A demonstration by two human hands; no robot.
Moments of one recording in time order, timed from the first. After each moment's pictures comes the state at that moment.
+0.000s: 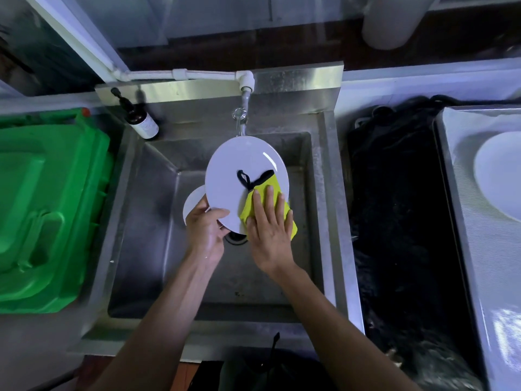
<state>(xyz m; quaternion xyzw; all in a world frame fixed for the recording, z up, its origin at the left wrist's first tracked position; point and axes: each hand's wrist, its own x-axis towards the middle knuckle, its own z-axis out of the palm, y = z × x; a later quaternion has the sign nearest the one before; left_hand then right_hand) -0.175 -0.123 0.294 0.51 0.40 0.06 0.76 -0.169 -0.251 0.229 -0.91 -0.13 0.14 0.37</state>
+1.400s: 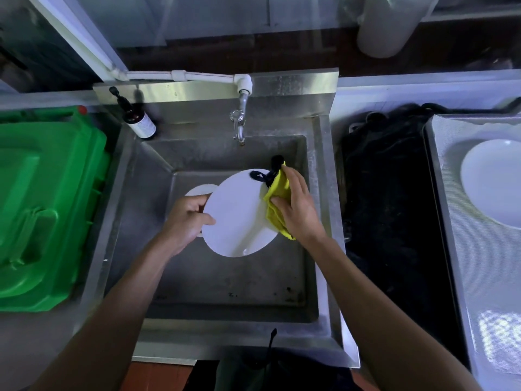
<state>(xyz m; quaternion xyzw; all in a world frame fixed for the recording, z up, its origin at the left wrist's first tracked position) -0.175 -0.069 0.305 0.77 0.24 -0.12 0.57 -0.099 -0.310 0.239 -0.84 -0.13 0.09 0.51</state>
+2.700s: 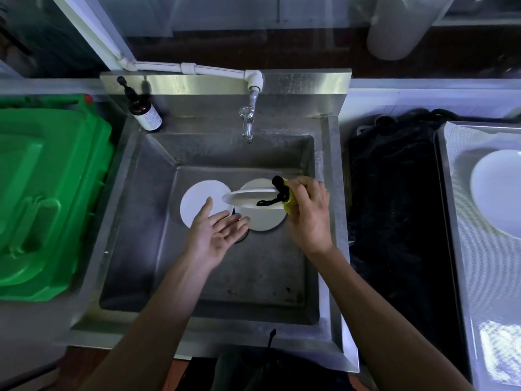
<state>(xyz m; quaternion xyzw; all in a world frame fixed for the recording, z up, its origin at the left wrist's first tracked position) -0.189 -0.107 0.273 0.29 0.47 -0.07 0.83 -0.116 -0.308 0.258 -0.91 -0.20 -0.14 0.35</state>
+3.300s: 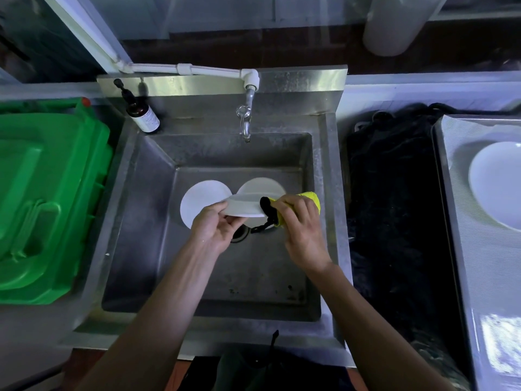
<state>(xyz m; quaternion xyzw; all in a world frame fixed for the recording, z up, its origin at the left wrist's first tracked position) -0.163 -0.119 0.285 0.29 0.49 -0.02 0.82 -0.147 -0.316 0.228 -0.89 -0.28 -0.13 0.33</state>
